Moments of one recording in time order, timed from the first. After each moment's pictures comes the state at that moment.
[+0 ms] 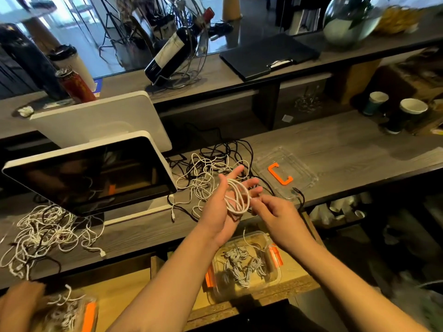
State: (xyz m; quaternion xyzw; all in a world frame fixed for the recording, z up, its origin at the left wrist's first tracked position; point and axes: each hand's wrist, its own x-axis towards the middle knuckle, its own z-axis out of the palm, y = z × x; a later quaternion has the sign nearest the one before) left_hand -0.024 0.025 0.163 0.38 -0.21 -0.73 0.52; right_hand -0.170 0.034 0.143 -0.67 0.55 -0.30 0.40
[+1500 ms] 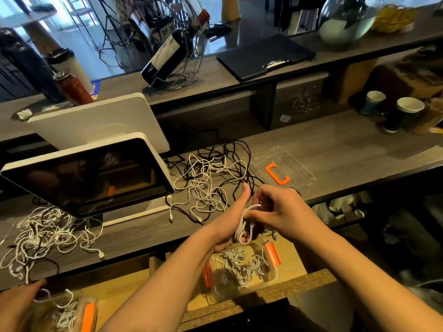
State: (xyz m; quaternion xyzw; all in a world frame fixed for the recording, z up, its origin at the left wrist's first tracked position) left_hand -0.034 0.029 0.148 0.46 -0.39 -0.77 0.20; right_hand -0.198 0.021 0.174 -0.77 0.48 -0.24 0.34
